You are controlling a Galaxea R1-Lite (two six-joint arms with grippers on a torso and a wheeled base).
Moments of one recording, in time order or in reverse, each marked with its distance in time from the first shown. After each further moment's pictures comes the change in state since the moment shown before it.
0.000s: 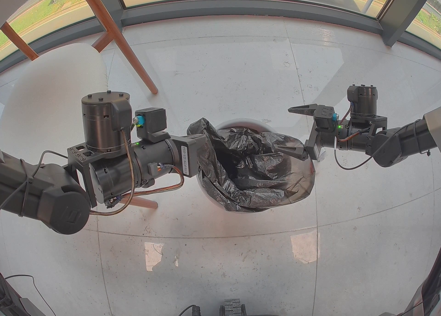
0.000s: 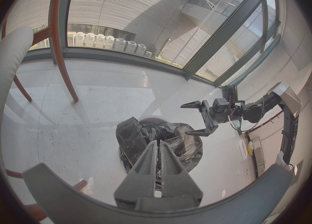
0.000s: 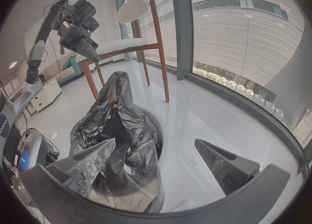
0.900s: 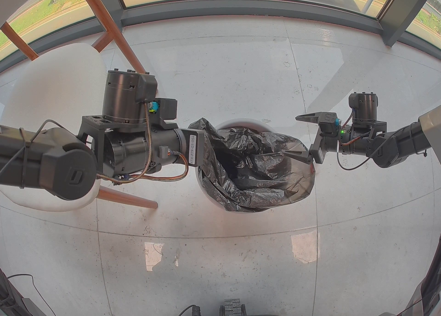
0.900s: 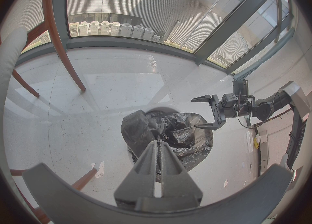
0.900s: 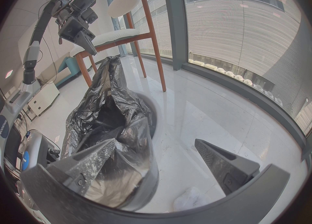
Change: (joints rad) left arm -0.013 0.039 -0.256 0.405 0.091 -0.002; right arm -0.056 0.049 -0.010 0.019 0.003 0.021
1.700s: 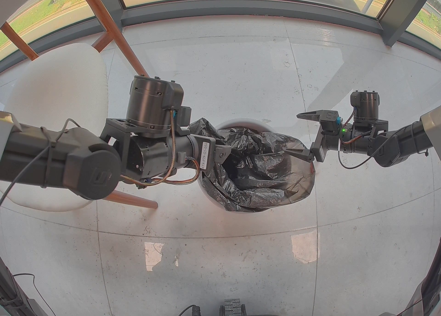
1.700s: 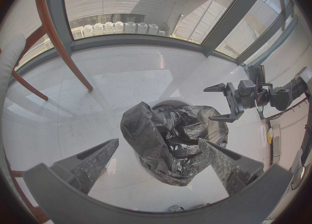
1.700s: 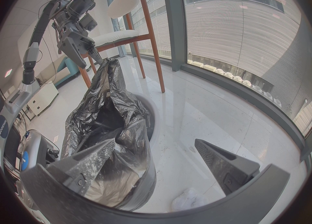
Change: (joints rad) left arm -0.039 0.079 -0.068 0.053 0.148 0.031; right arm -0.002 -0.010 0.002 -0.004 -0.002 0.001
